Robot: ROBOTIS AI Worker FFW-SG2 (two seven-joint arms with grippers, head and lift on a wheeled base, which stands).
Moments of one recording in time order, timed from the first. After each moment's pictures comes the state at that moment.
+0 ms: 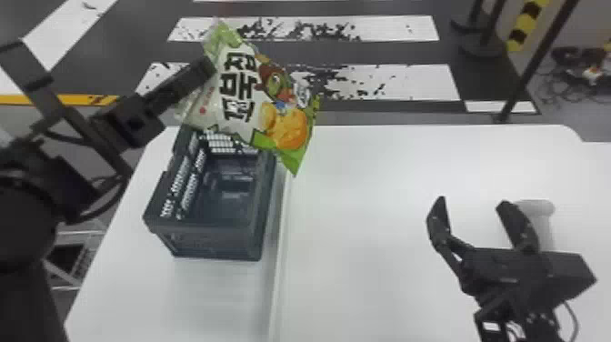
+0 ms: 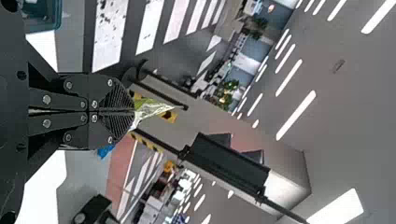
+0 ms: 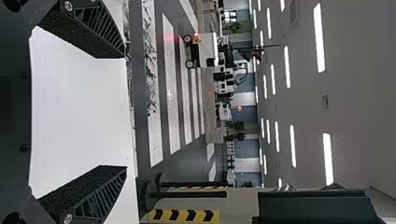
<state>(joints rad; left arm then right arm) -0.01 0.00 0.41 -2.17 0.46 0.98 -0.67 0.55 0.00 0.05 -1.87 -0.05 -0.20 -0.05</state>
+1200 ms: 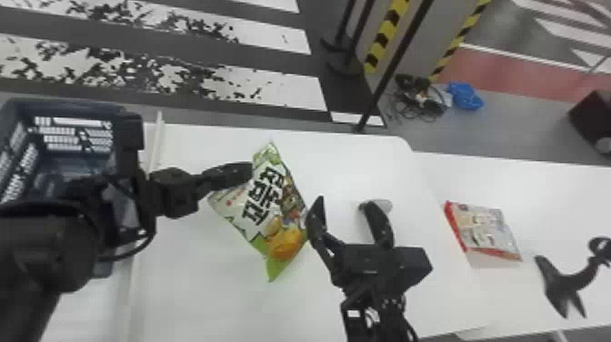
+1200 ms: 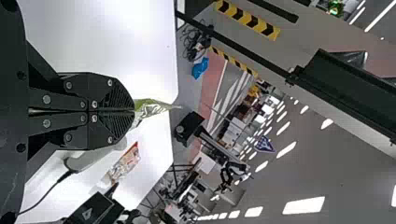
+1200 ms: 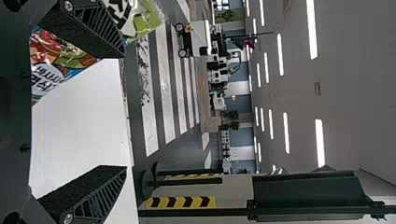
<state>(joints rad) -0.10 0.00 -0.17 -1.55 0.29 0.63 -0.77 0.57 0.00 0.01 -1.87 -0.08 -0.23 -0.06</state>
